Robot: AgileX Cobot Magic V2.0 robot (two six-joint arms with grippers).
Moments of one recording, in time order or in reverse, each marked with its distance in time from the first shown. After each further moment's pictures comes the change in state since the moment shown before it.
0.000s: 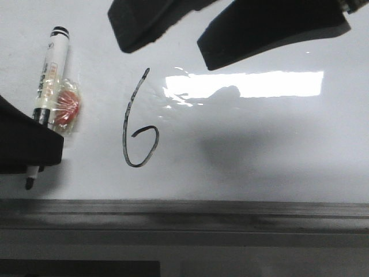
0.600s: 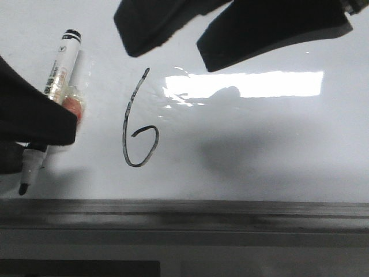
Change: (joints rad) left arm 0.000 -0.067 -0.004 -0.005 0.027 0.000; right arm 0.000 -0.010 0.000 0.002 0.017 0.000
